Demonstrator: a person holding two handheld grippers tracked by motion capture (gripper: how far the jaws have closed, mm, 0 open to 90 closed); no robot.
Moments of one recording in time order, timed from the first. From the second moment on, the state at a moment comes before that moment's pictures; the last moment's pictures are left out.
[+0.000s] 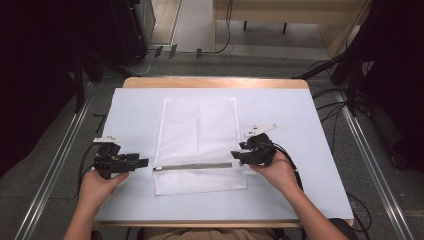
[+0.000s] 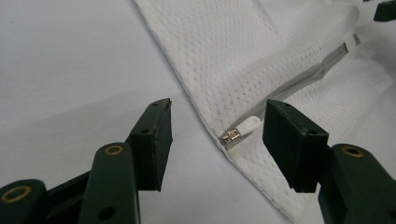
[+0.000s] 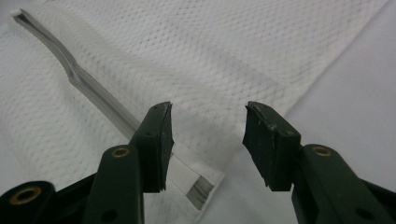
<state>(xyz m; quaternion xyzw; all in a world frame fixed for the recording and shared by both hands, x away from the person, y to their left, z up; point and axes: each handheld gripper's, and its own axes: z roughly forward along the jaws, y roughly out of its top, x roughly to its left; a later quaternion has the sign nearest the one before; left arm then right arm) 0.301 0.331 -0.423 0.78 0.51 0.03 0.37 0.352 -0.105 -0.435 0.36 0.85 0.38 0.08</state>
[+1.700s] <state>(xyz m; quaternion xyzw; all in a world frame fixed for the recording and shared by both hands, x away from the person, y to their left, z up) 0.302 0.345 -0.425 0.76 0.52 0.01 0.38 0.339 0.004 -0.432 0.27 0.88 0.38 0.01</state>
